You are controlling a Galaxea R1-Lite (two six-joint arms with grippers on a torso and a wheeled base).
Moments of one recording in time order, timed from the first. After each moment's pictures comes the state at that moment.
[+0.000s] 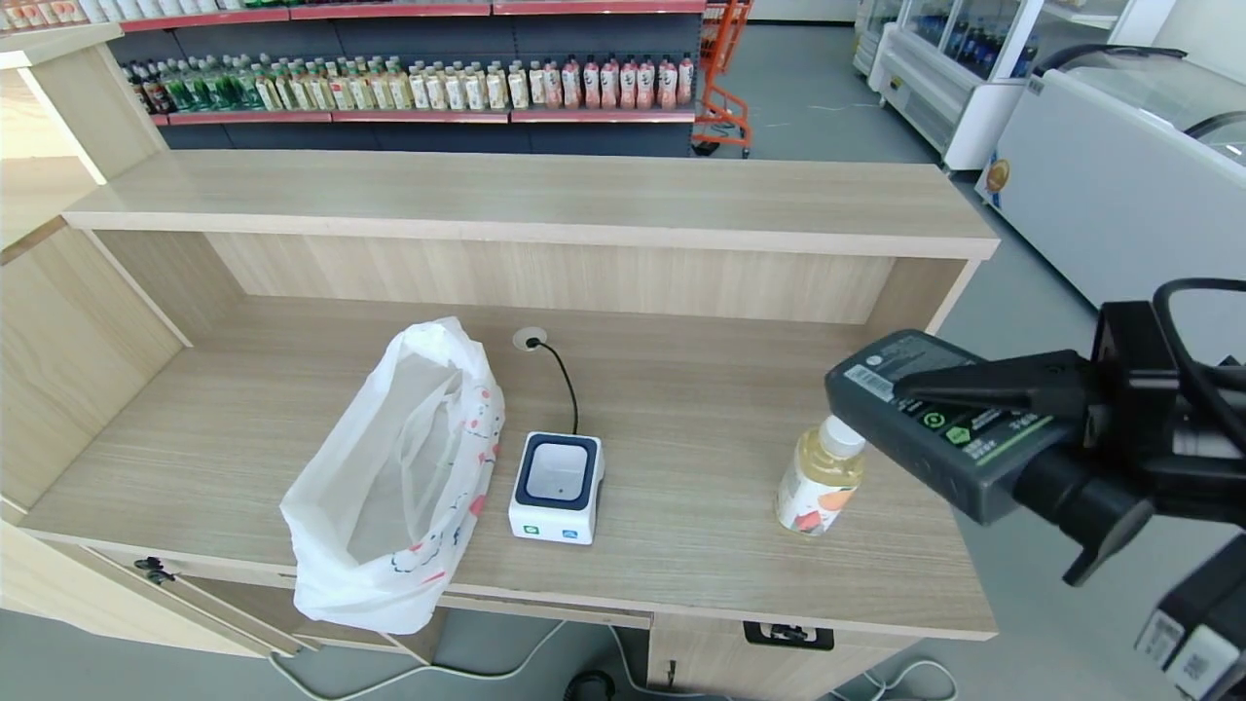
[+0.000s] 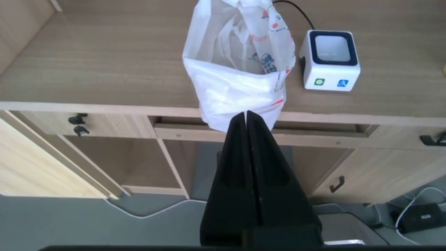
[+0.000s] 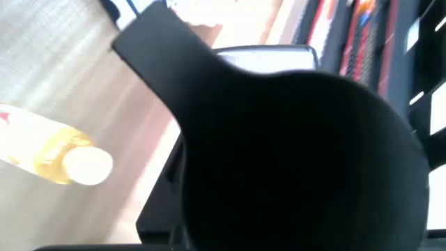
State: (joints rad) left arm 0.00 0.00 0.00 0.00 -0.05 0.02; right arm 0.46 1.24 -0.88 -0.06 0.55 -2.11
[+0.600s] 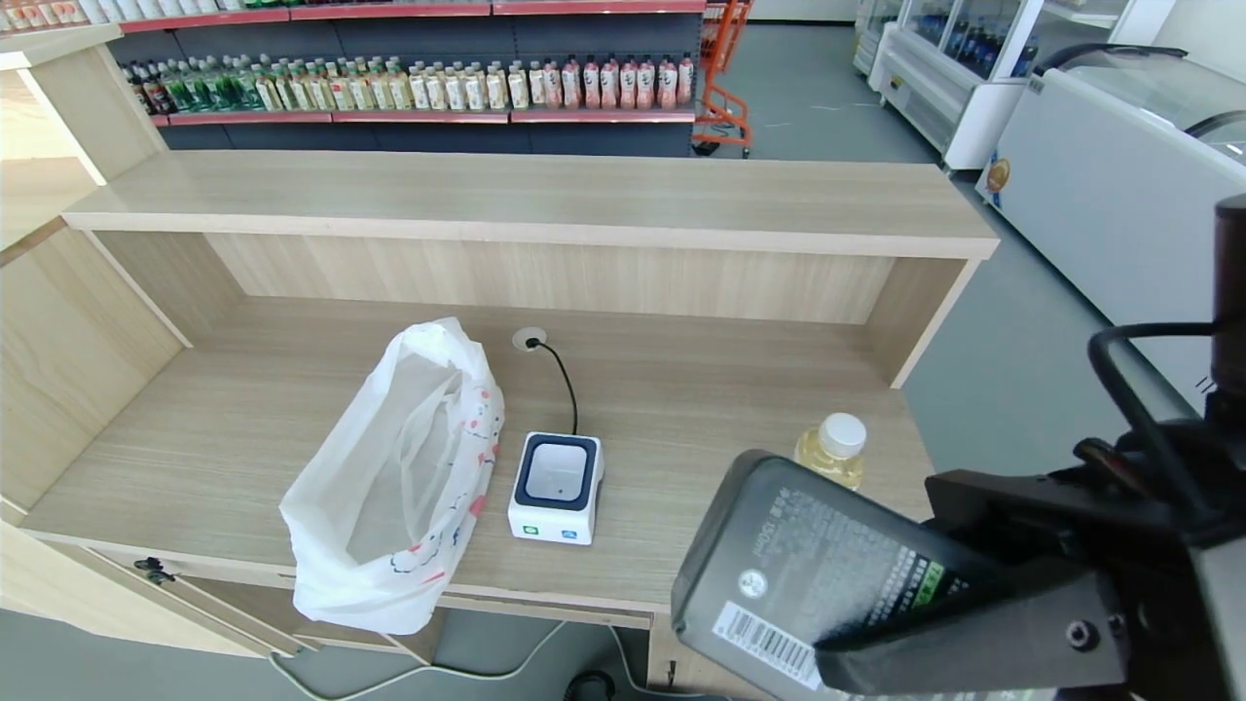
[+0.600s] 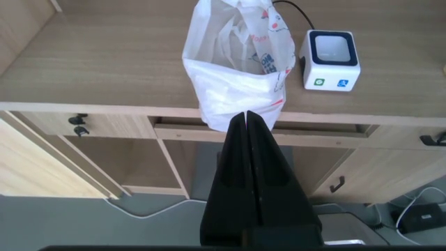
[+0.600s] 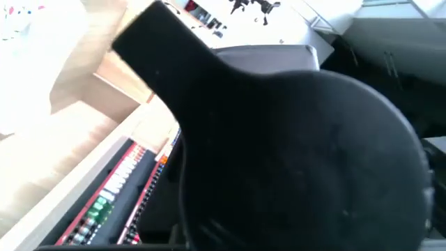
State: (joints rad) left arm 0.00 0.00 0.00 0.00 -0.05 0.02; right arm 0.76 1.34 -0.91 -0.10 0.89 -2.80
